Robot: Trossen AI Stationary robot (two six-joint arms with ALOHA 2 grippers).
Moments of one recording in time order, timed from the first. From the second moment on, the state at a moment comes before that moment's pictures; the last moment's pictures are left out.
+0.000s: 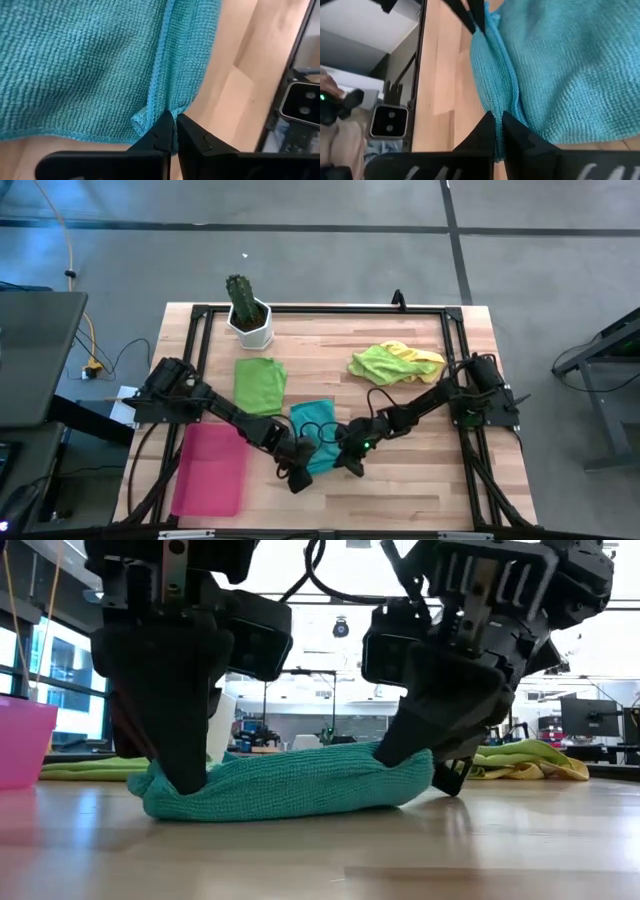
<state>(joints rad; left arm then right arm) -0.31 1.91 1.07 -0.18 0.20 -0.97 0.30 1.93 0.81 0.49 -0.30 0.78</state>
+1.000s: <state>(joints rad) -0.23 1.86 1.07 -0.32 0.14 -0.94 0.28 1.93 0.81 0.42 -0.21 0.86</state>
